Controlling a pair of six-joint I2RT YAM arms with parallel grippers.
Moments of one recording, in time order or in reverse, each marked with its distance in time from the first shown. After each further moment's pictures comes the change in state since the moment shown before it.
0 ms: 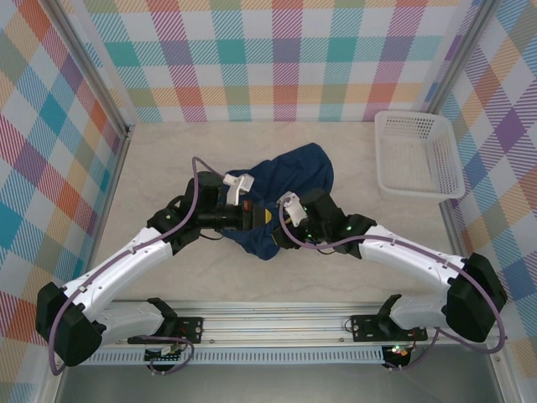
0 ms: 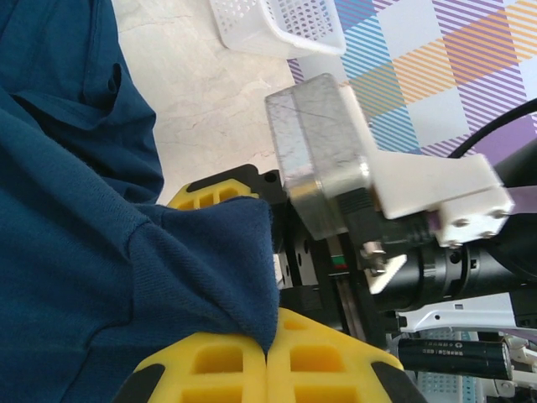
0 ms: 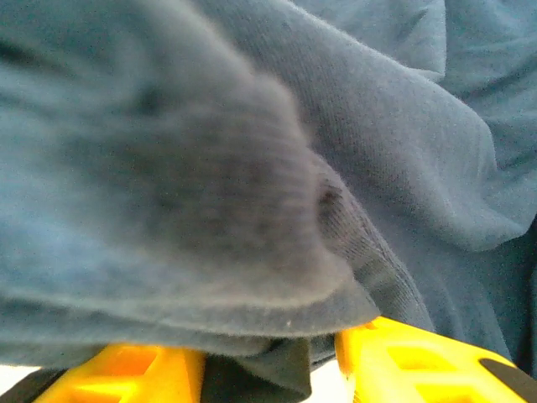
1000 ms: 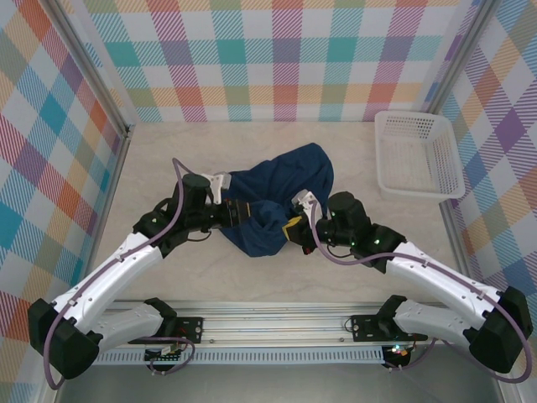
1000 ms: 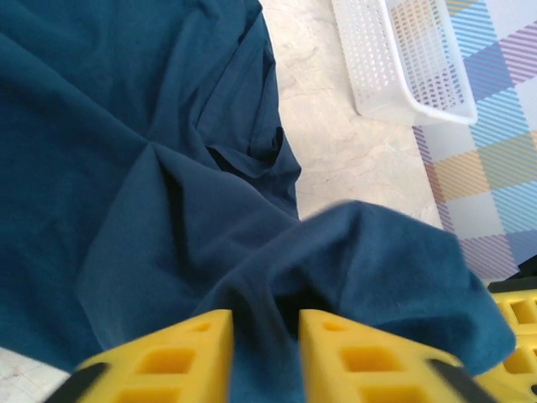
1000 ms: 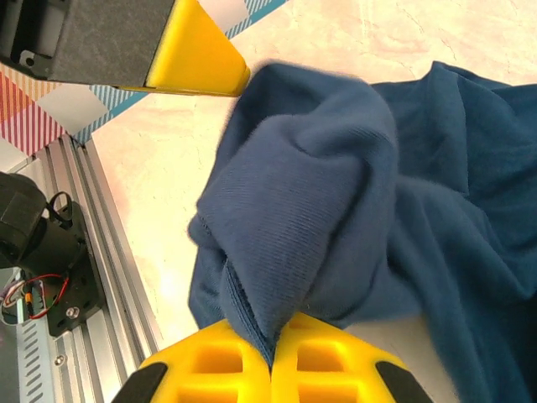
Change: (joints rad) left arm 0.072 -0.080 -0.013 -0.156 -0.280 0.090; right arm -0.043 -0.254 -0.102 0.090 -0.151 -0.004
